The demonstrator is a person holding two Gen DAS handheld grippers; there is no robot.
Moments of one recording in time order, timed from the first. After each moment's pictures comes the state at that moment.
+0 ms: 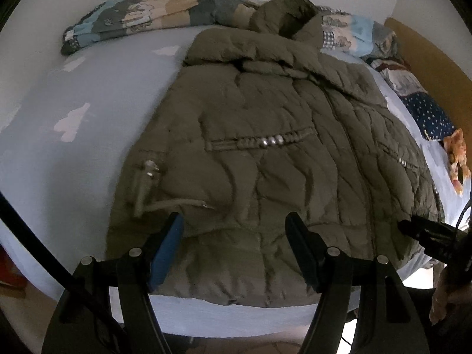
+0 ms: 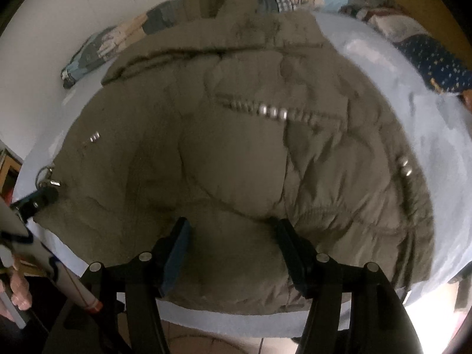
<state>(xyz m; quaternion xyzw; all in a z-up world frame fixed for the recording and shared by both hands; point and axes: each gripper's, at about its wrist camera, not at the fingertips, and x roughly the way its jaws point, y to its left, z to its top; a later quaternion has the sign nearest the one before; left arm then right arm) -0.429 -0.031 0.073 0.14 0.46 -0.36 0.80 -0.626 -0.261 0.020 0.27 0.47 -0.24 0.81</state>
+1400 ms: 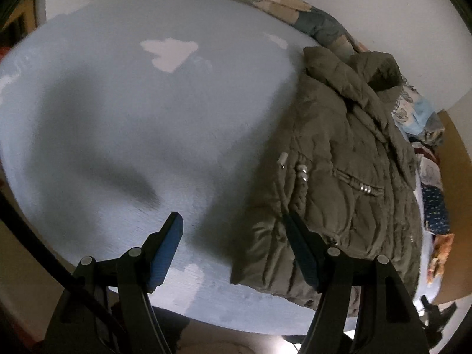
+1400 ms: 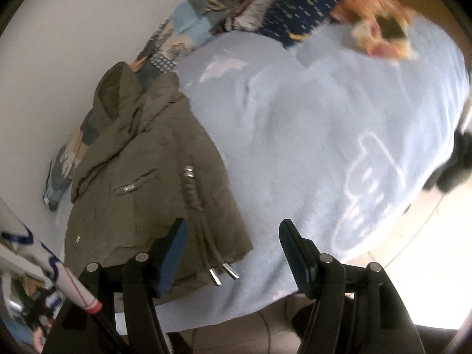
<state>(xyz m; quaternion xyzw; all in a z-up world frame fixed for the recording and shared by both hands) -0.341 0.084 0.043 -0.05 0.56 -0.26 0.79 -0.816 -0.336 0.024 0.45 0.27 -0.38 0.76</state>
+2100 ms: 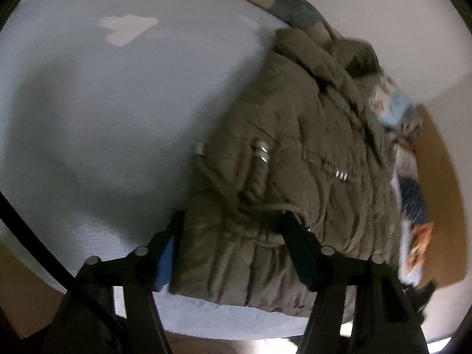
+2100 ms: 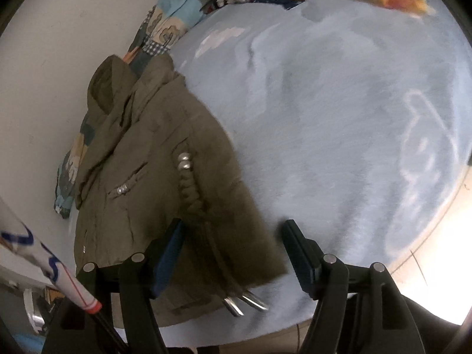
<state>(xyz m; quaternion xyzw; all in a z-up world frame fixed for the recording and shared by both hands) -0.355 0.045 0.022 -0.05 0.56 -0.32 0.76 -0.771 -0.350 -0.017 0.50 0.28 -0.35 0.75</state>
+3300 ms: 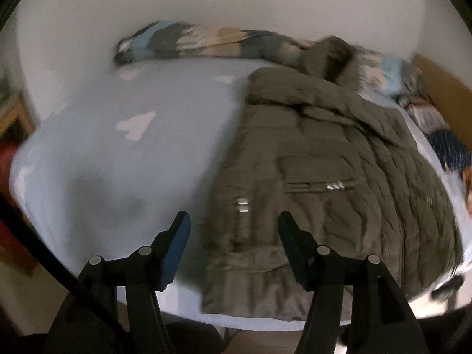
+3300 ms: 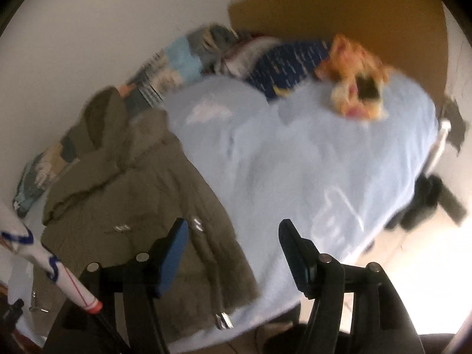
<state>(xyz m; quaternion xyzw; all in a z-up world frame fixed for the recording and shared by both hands) -0.416 0.025 0.090 0.12 0.39 -0.30 0.86 -0.794 -0.305 0.093 0.30 0.23 -0.48 0.79</state>
